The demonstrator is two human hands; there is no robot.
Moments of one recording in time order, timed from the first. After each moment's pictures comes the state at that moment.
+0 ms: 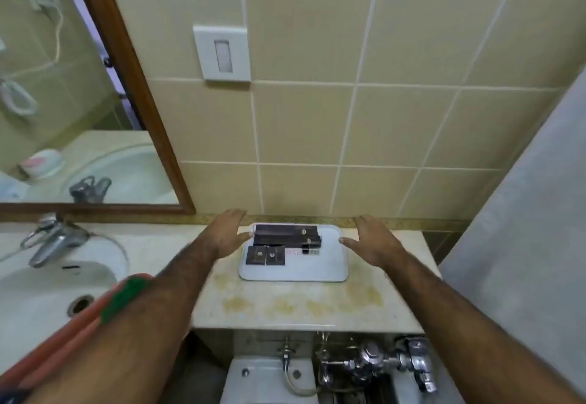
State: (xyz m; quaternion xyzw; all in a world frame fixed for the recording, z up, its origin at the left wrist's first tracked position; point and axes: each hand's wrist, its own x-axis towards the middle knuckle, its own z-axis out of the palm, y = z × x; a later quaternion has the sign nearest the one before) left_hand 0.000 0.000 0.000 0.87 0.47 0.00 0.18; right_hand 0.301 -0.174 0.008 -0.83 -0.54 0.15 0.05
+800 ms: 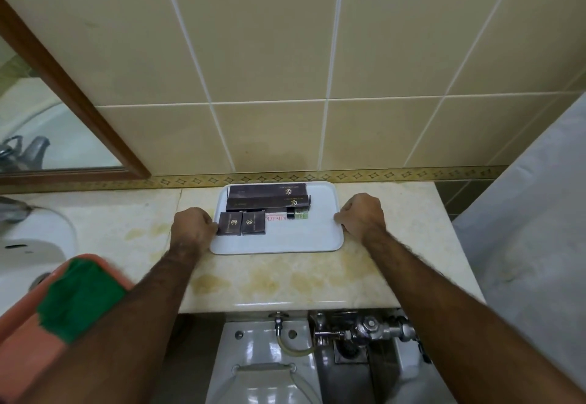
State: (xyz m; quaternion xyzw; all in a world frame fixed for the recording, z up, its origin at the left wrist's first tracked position) left_hand 0.030 0.005 -0.107 0.68 0.69 0.07 0.22; right_hand 0.327 -0.132 -0.103 -0.89 -0.30 0.26 0.21
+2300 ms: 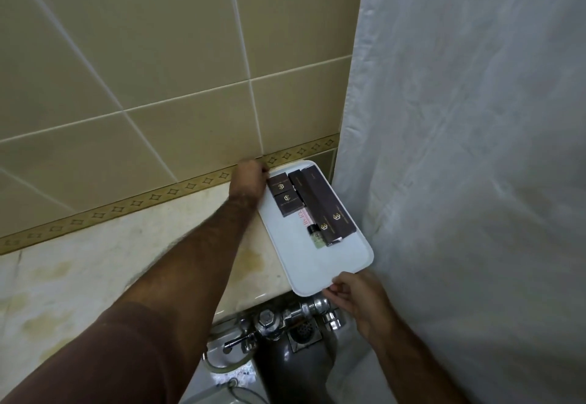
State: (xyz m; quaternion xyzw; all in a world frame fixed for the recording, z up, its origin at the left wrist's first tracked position) left_hand 0.401 -0.098 -0.118 0.89 0.38 0.09 0.24; right_hand 0.388 -0.404 -0.146 -0.63 0.15 0.43 0.63
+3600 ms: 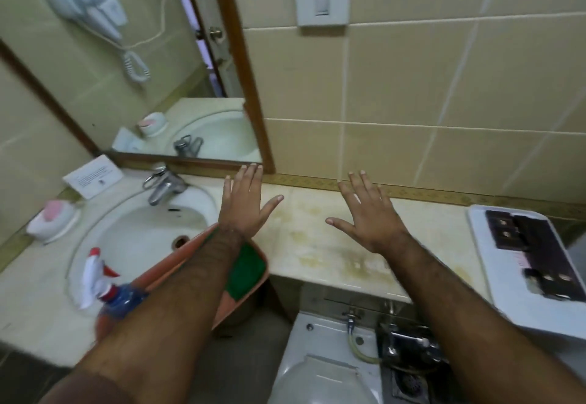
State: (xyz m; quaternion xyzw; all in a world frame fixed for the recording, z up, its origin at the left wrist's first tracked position) left_hand -0.127 -0.028 -0.002 0.82 0.56 0.10 -0.03; right_hand 0.143 -0.129 -0.014 -0.70 -0.71 0.02 0.07
